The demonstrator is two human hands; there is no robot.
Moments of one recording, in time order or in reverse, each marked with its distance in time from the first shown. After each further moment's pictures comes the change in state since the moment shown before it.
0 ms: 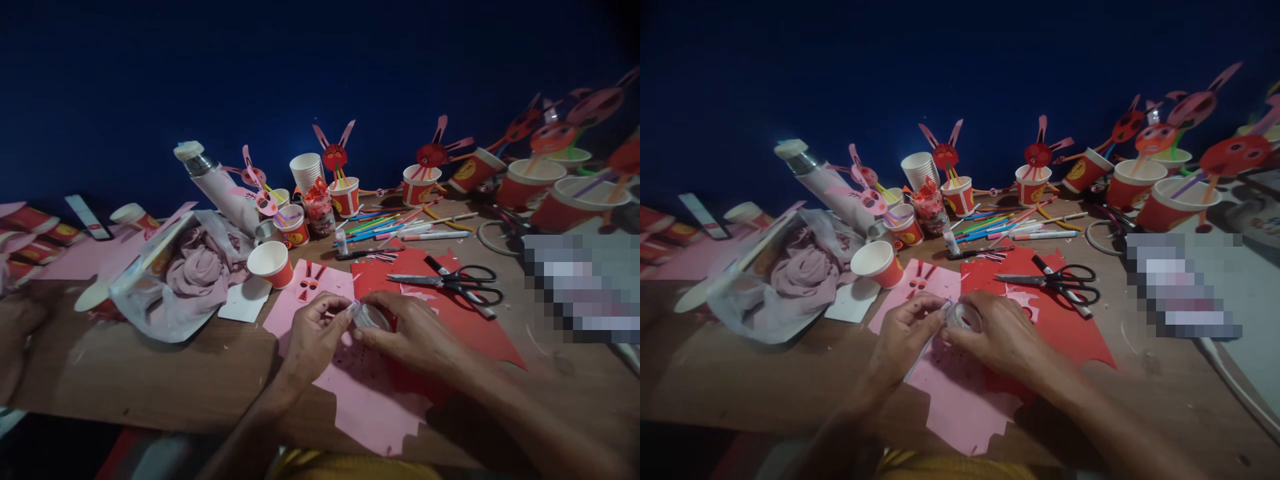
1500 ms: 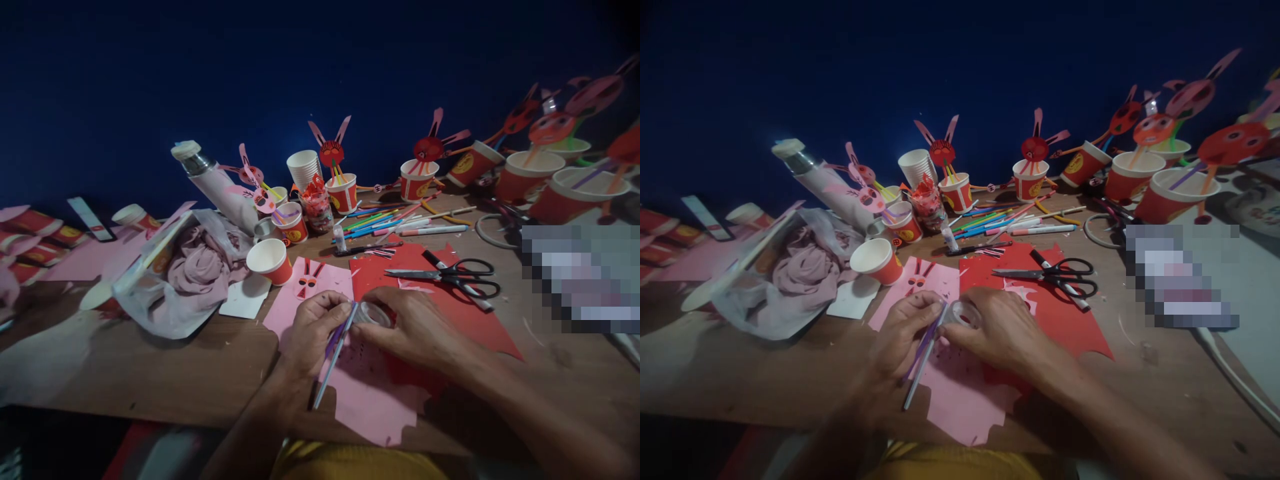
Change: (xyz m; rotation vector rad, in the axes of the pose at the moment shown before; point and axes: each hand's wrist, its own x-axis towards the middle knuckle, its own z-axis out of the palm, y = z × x) left_hand -0.001 0.004 0.008 -0.513 -0.030 -0.367; right_hand -0.003 0.001 -0.001 -0.115 0.013 -0.021
